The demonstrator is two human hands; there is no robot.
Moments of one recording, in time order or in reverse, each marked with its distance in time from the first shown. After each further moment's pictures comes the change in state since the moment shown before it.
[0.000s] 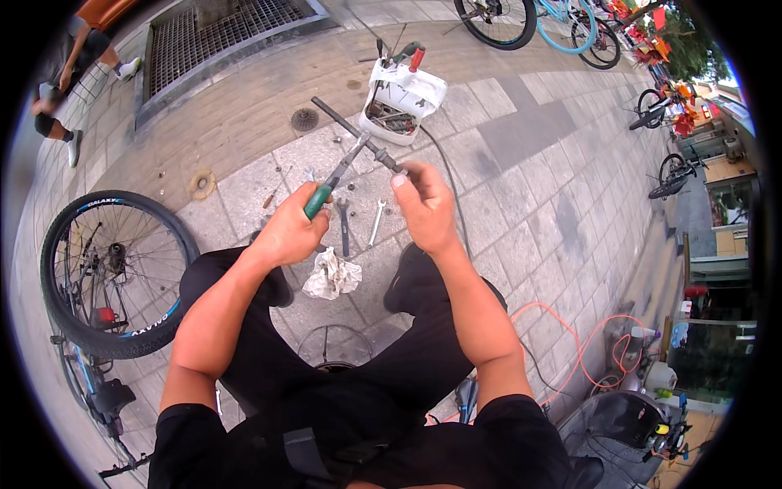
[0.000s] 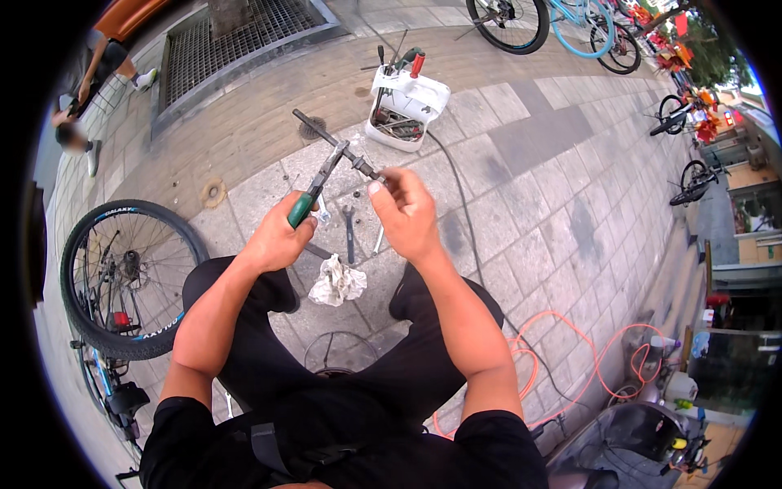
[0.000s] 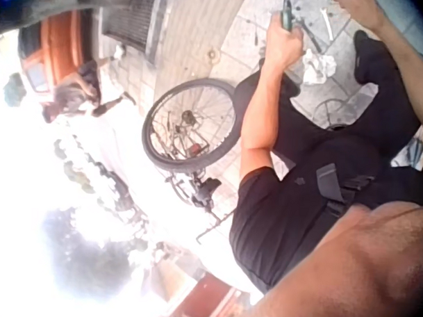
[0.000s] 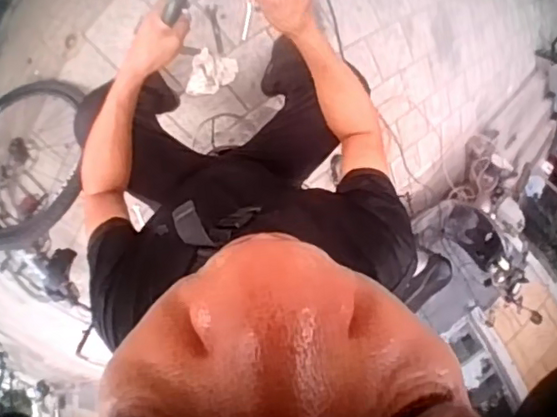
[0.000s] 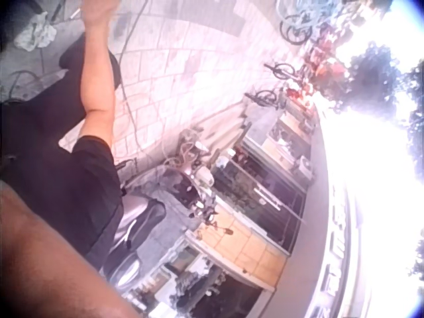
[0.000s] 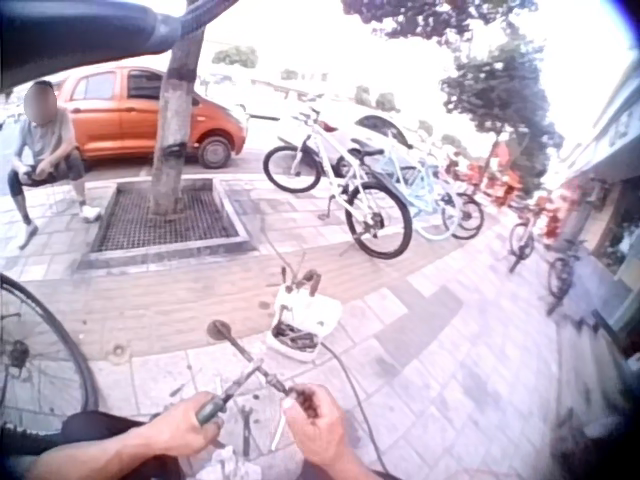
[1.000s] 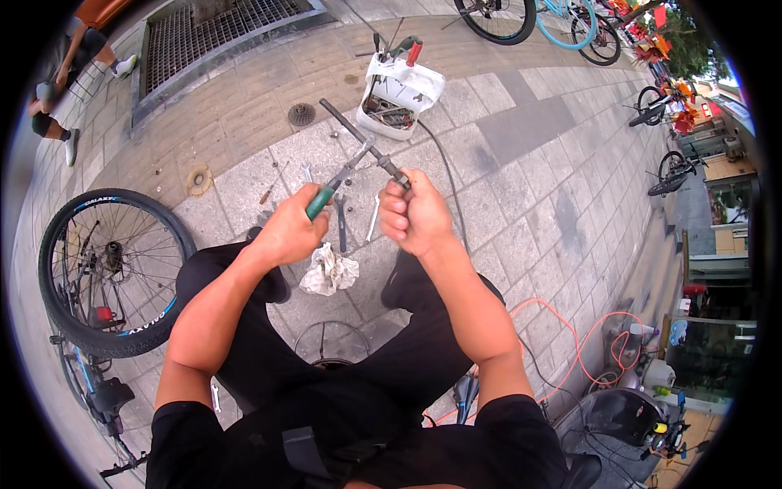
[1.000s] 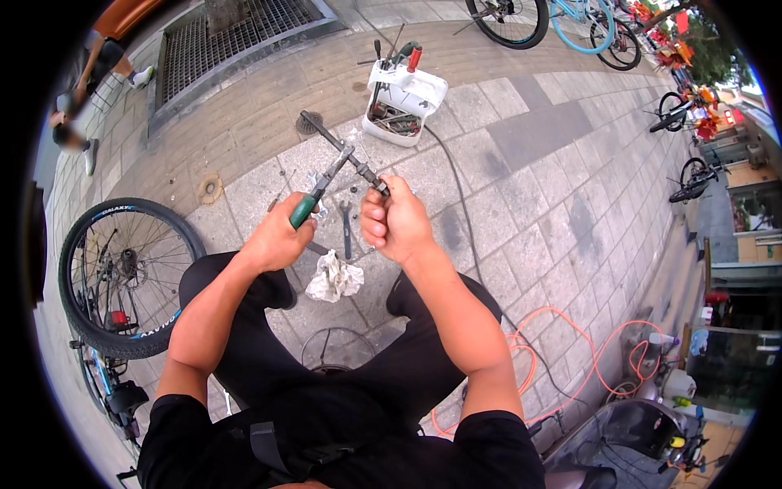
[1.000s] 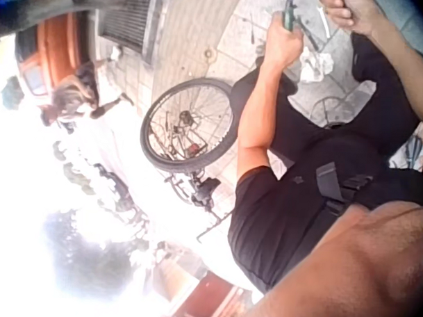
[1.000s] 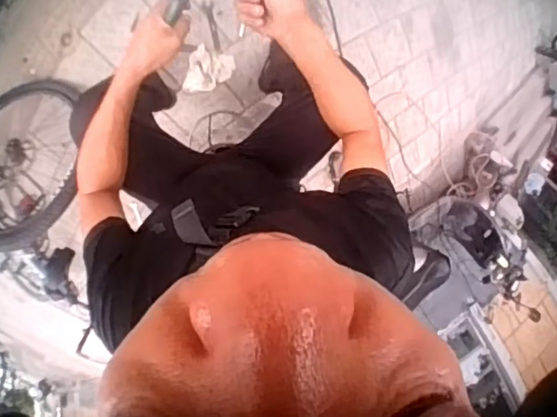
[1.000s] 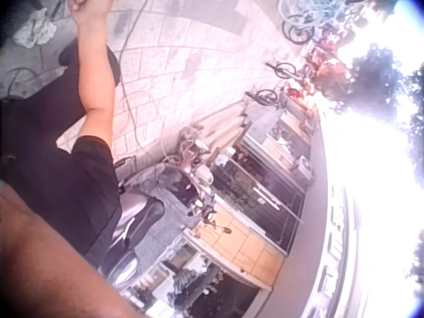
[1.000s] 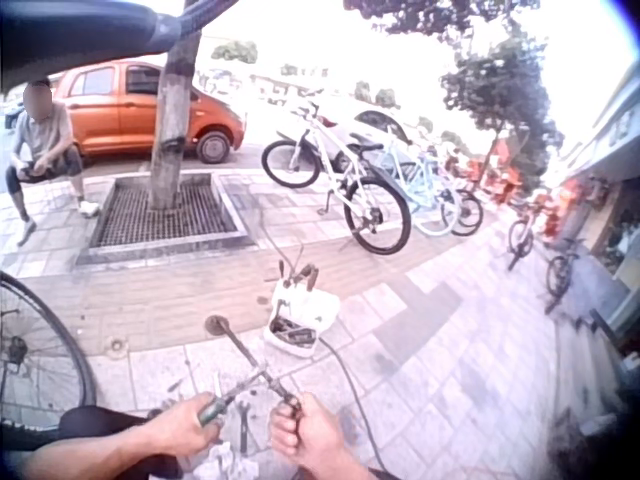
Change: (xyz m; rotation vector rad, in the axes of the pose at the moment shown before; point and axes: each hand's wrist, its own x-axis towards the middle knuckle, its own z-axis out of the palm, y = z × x) left_hand 0.000 0.005 0.008 0.025 -0.032 -0.029; right_hand -0.001 0.000 -0.001 0.002 0.021 0.244
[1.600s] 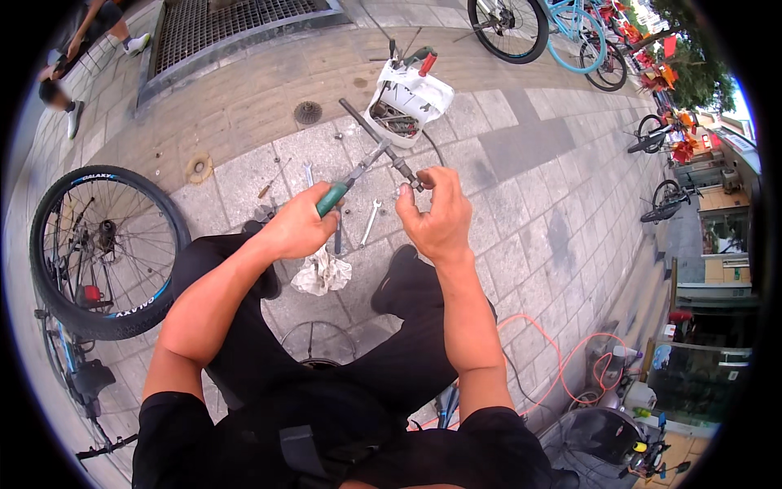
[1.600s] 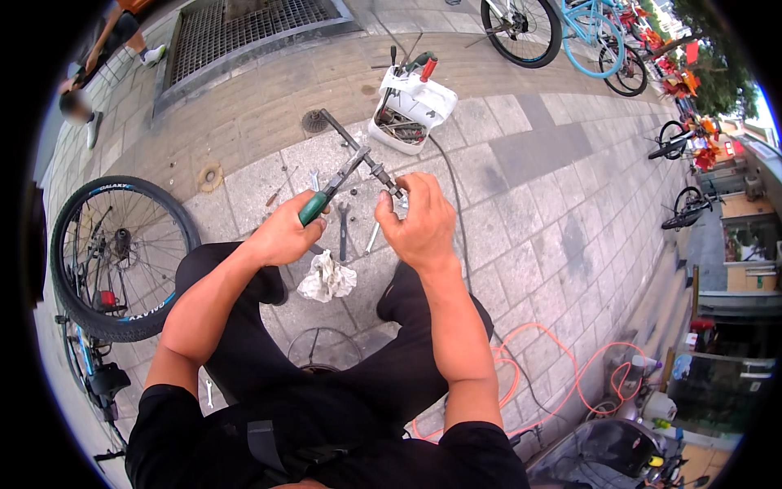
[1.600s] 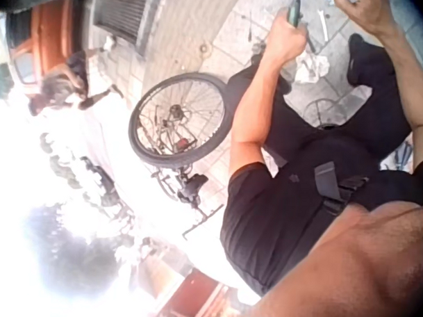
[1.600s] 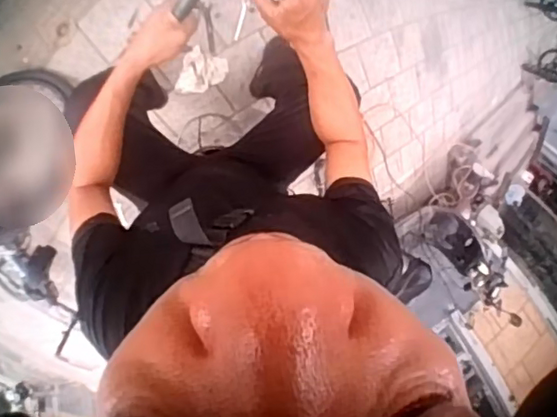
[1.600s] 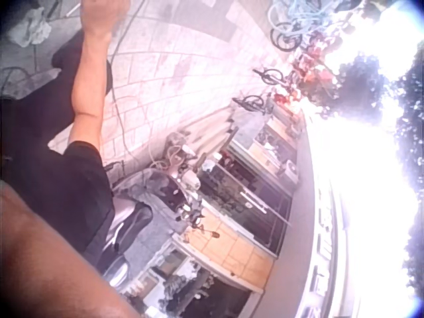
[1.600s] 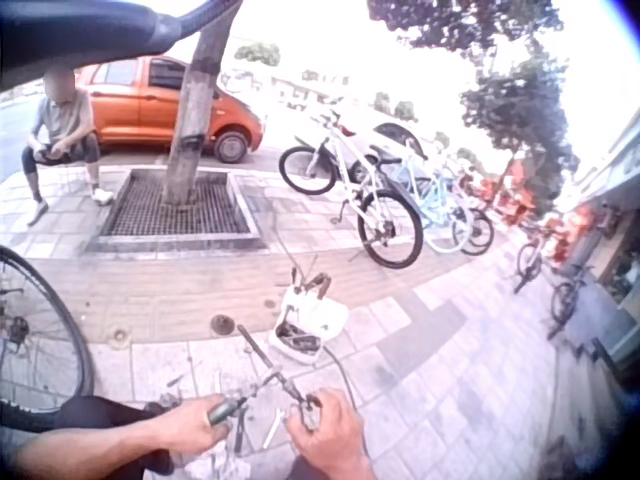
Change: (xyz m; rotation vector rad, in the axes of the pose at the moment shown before) left_hand 0.003 -0.007 0.001 -0.074 -0.041 0.016; right_hand 0.005 -0.005 -0.009 -0.708 0.208 -0.864
